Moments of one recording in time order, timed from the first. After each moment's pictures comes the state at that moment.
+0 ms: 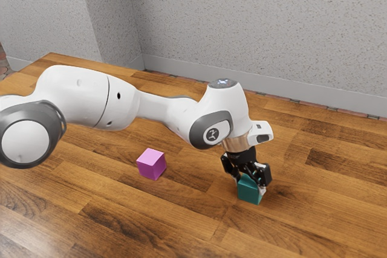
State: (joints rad) arm -0.06 0.70 -0.46 -1.59 0.13 2.31 -0.30
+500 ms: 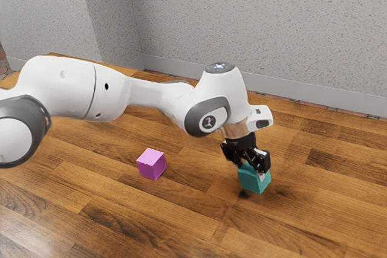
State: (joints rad) arm -0.06 0.61 -0.46 -1.61 0.14 2.30 -0.31
